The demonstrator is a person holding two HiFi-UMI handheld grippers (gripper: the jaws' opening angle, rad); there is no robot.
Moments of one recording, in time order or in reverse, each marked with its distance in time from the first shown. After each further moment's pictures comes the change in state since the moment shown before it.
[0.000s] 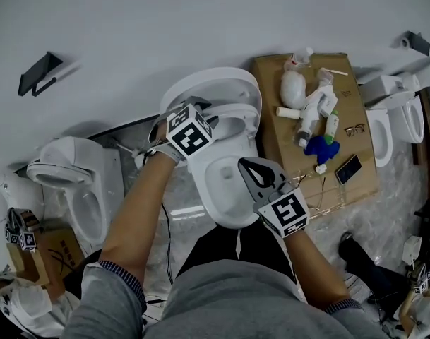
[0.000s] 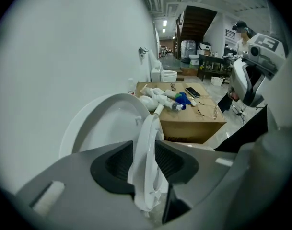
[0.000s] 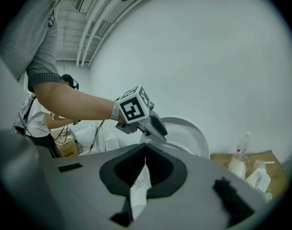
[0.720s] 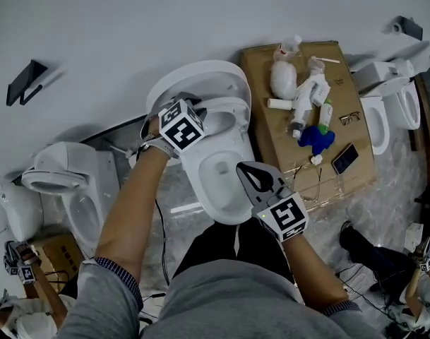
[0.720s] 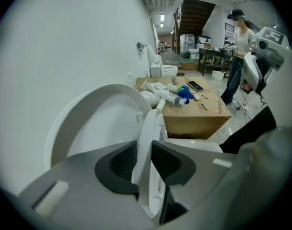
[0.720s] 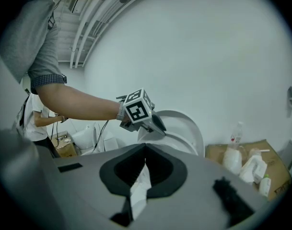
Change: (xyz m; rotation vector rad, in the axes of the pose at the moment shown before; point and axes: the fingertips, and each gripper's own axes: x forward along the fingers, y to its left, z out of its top) left arm 0.030 0.003 -0.005 0.038 0.043 0.026; right arm -0.024 -0.002 -0.028 0.069 0.016 -0.045
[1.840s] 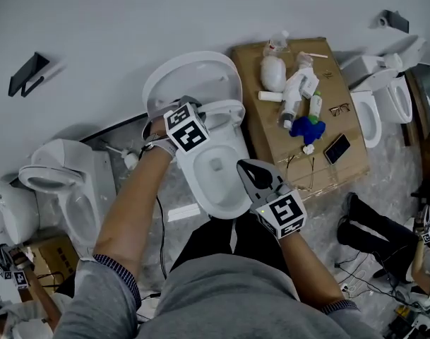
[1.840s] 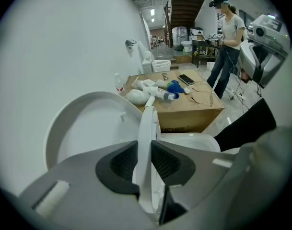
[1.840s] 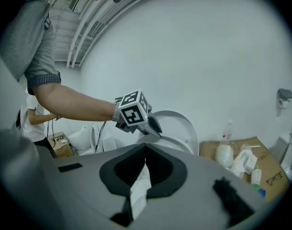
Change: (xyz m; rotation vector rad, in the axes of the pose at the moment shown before) left arm -0.013 -0.055 -0.005 0.094 0.058 0.006; right arm -0.042 0.024 -0.011 0.016 -0.003 -0.063
